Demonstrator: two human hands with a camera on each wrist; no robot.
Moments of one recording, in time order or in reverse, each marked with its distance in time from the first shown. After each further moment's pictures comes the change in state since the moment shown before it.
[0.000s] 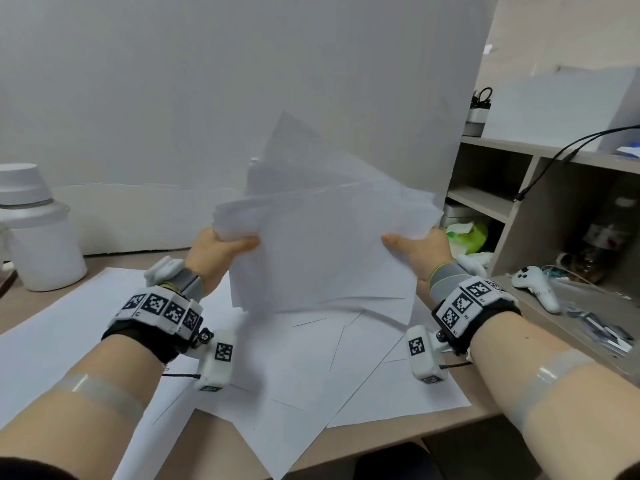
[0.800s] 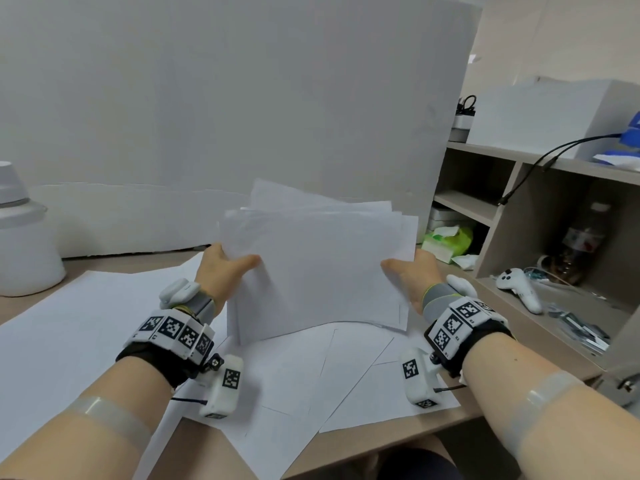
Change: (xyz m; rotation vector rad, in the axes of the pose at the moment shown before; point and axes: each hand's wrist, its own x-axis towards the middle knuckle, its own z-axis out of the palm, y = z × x) left_hand -0.013 -0.027 0.024 0.139 0.042 0.069; right_hand -0.012 0.019 -0.011 -0.156 0.009 0.042
